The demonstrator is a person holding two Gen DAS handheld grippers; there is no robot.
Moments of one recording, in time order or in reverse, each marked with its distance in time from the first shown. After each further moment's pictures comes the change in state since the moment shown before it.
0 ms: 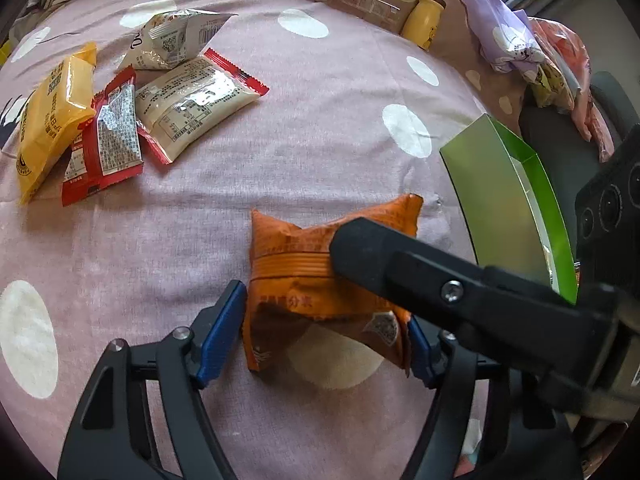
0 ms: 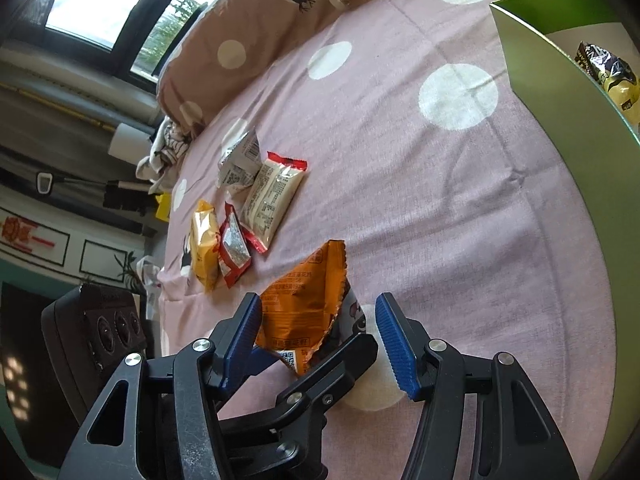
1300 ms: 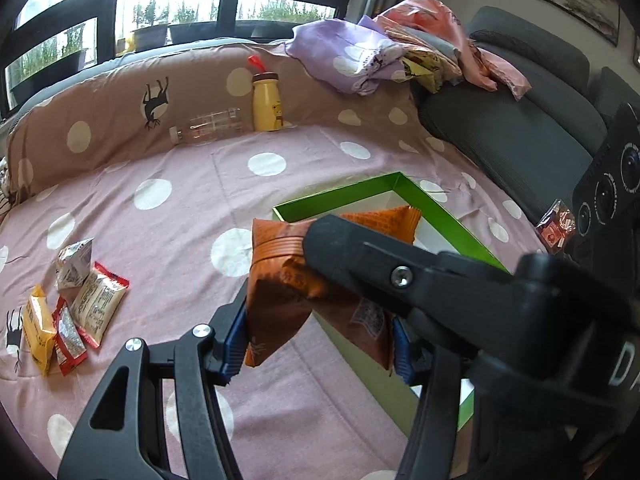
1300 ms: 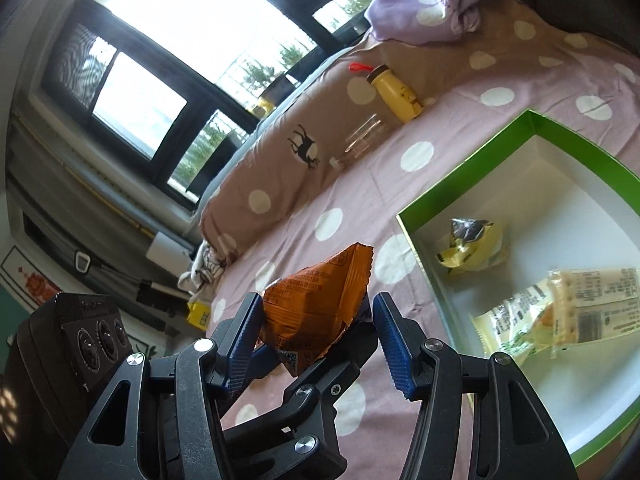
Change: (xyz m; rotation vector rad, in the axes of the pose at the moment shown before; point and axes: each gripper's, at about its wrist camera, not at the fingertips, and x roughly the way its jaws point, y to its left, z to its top) left arm -0.037 -0.170 0.011 0.460 -0.278 -0.032; right arm -0.162 -0.034 -0.004 0.049 -0.495 0.071
